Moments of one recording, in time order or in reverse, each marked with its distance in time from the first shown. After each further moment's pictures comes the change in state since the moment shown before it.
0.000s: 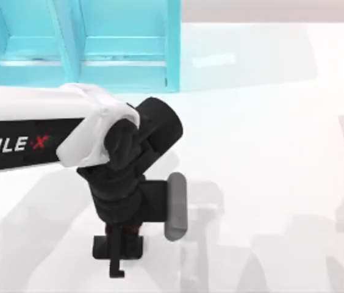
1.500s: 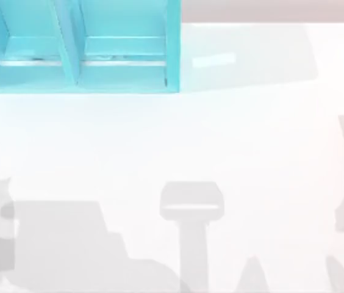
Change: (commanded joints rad) left arm 1.048 -0.232 0.037 -0.273 0.038 -0.527; right arm 0.000 0.000 0.000 0.000 0.000 0.000
